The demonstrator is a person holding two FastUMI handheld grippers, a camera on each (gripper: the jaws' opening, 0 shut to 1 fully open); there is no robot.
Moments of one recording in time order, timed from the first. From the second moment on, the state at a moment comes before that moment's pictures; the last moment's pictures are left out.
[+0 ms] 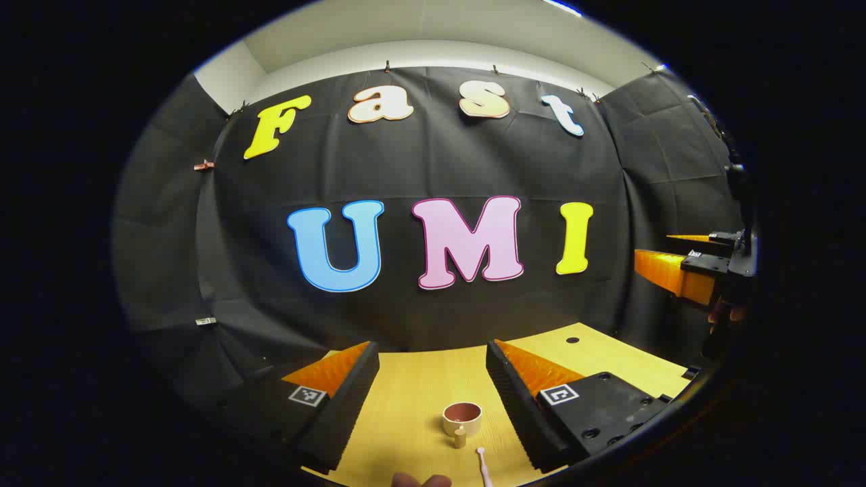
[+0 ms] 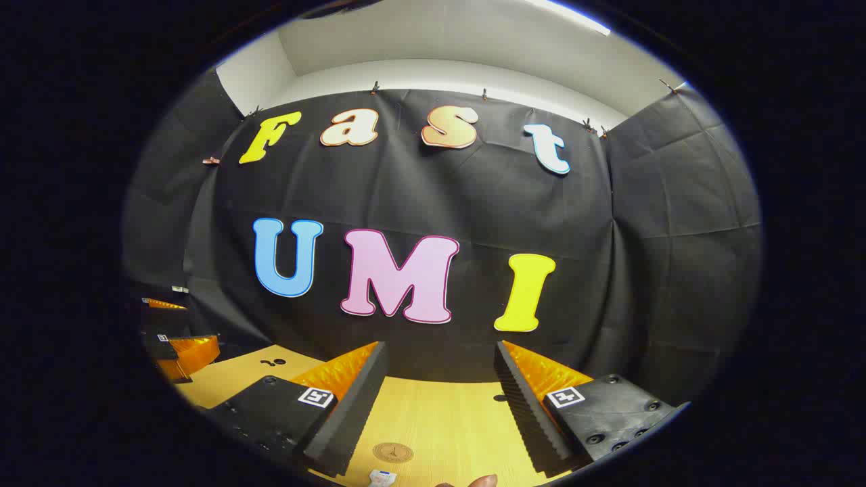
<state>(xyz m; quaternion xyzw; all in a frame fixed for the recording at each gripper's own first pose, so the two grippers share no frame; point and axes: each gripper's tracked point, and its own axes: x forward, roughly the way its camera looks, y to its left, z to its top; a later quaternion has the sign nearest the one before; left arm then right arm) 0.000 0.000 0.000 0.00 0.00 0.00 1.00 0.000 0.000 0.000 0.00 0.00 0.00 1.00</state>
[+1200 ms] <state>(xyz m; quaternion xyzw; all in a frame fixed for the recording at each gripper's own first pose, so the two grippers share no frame) -0.009 0.009 -0.038 0.02 0.05 0.01 1.00 -0.013 0.036 -0.082 -0.01 0.13 0.04 0.99</state>
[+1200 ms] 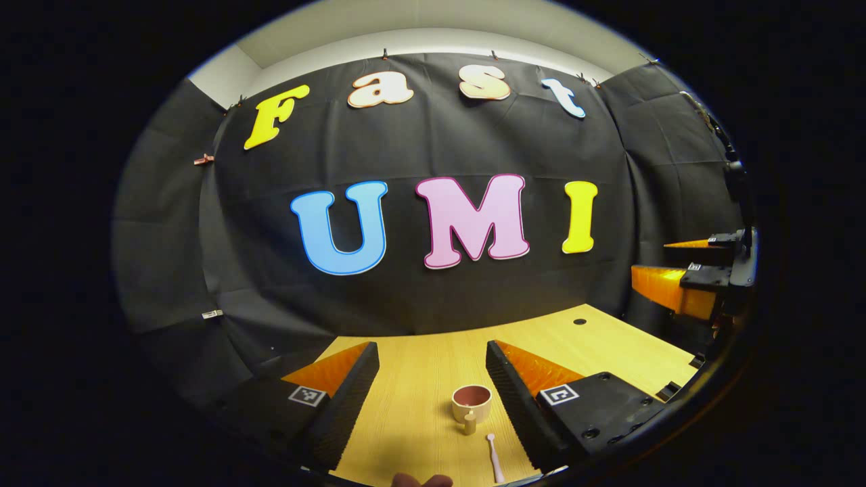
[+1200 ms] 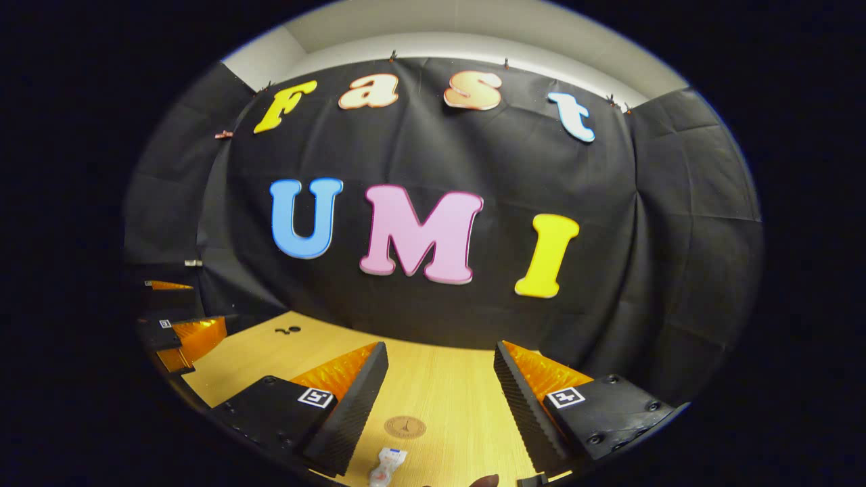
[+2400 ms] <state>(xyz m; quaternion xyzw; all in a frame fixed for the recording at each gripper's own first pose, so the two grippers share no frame) -0.098 0.056 -0.129 0.00 0.15 0.09 0.99 -0.087 0.118 -0.423 0.00 0.61 0.05 0.79</state>
